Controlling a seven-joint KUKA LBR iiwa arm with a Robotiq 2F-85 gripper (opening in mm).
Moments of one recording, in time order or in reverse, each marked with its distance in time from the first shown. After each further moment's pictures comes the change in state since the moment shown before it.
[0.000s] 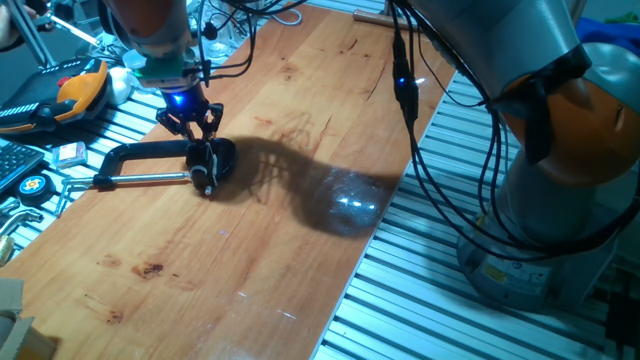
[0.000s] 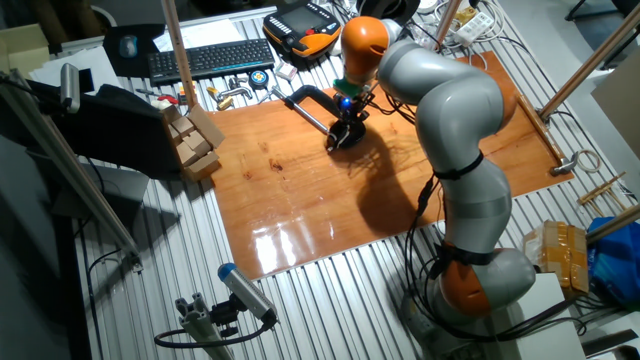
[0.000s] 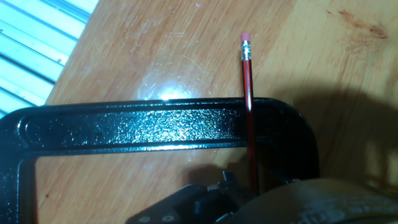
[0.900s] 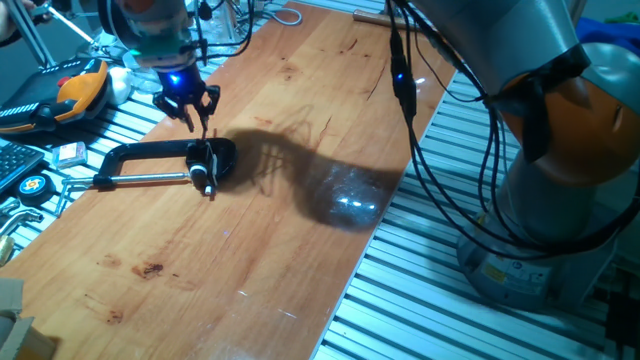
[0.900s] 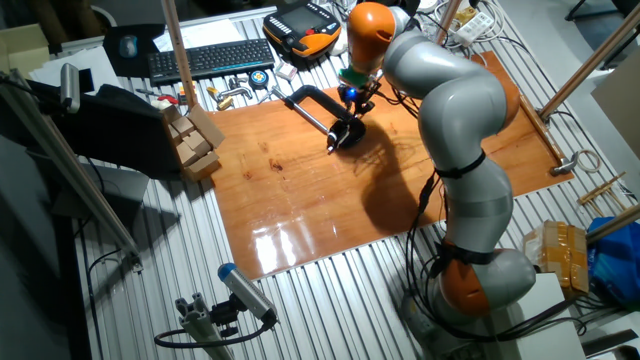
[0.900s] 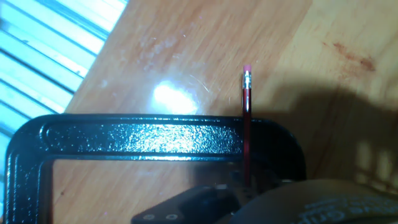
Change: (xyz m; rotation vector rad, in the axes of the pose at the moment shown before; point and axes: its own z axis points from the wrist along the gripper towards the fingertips) arm -0.020 -0.001 -0.029 -0.020 0.007 -0.080
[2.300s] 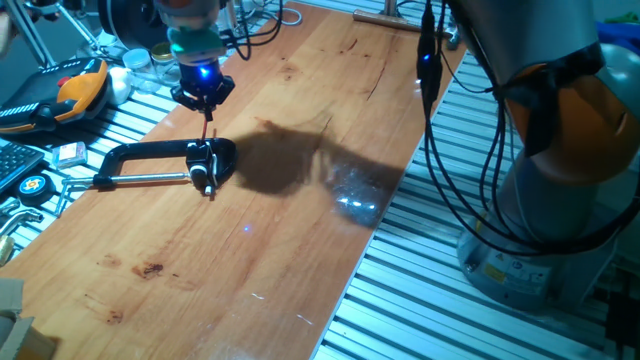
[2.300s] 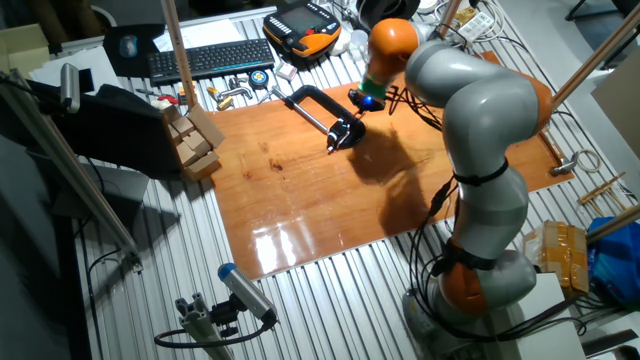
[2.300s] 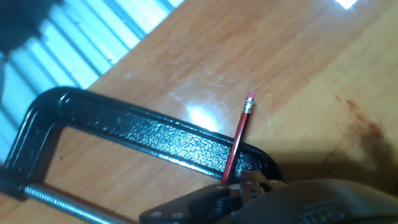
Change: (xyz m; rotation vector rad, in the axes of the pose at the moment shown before) arm -0.016 -0.022 -0.007 -0.128 -0.087 -0.321
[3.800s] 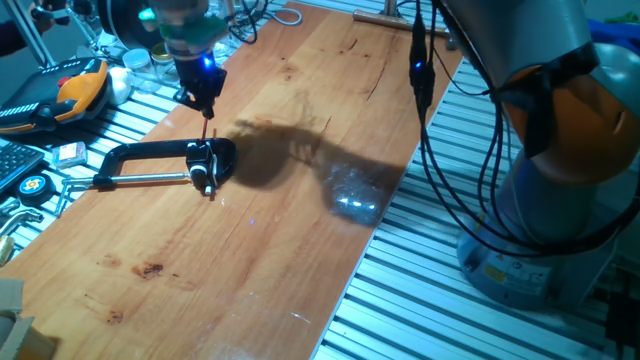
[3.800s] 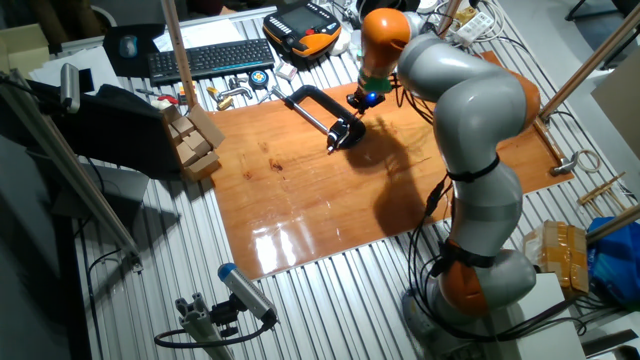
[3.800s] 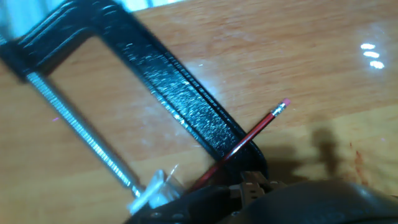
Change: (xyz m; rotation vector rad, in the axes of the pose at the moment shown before) arm 0.004 0.001 -0.014 0.049 0.089 -0.515
